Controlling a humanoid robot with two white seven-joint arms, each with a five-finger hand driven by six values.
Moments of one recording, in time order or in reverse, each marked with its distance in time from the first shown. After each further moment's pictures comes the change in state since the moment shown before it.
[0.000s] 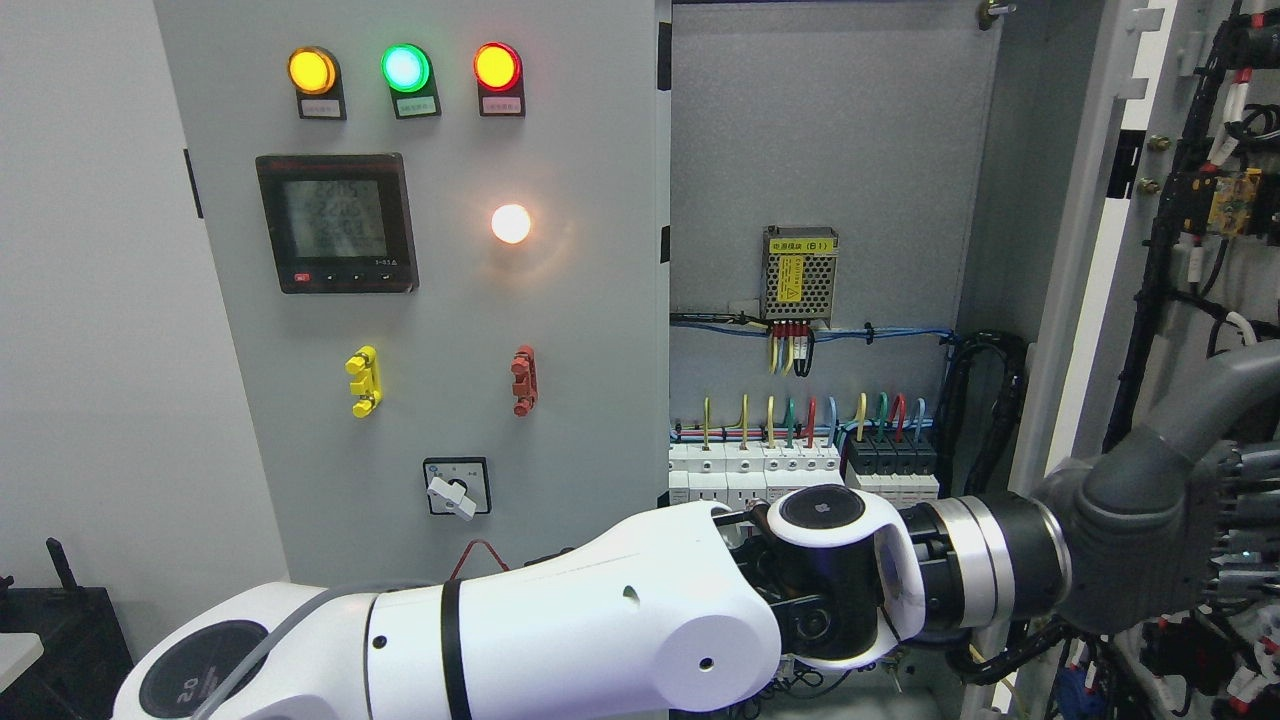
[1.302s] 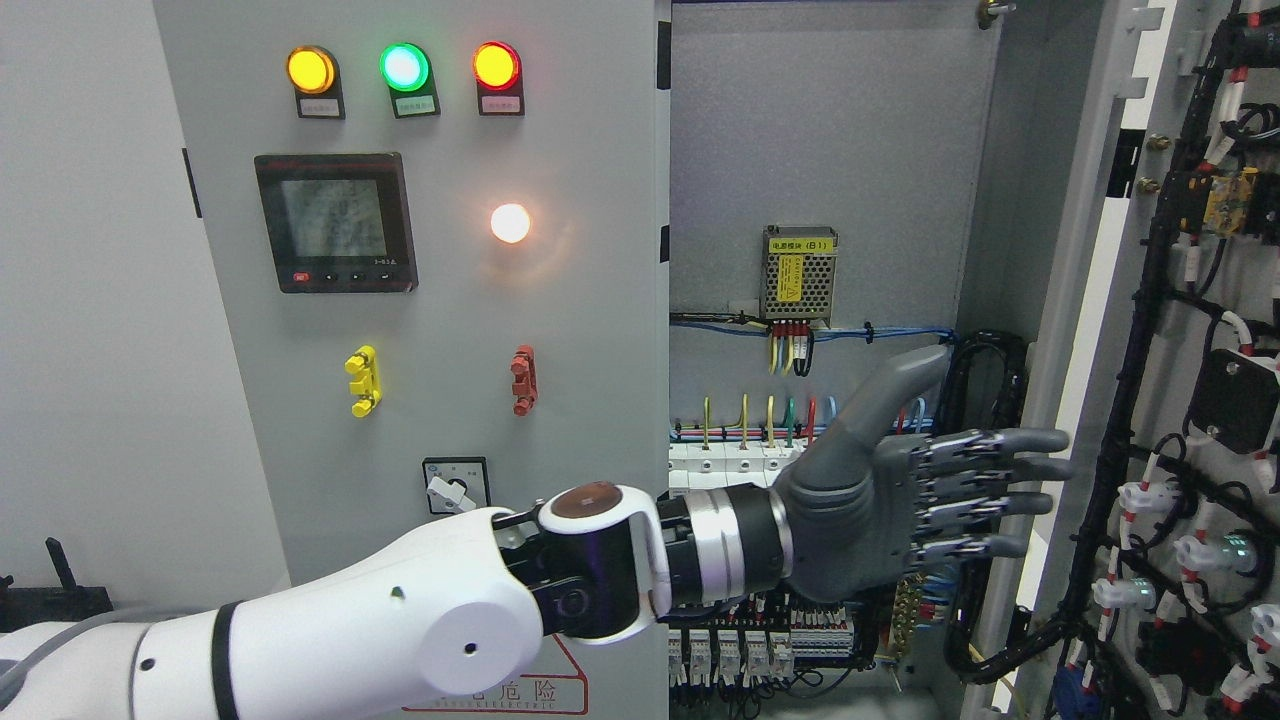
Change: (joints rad) left arm 0.150 0.444 0.013 -0.233 -0.023 0.051 -0.036; right arm 0.000 0.000 0.000 0.000 0.000 0.002 0.000
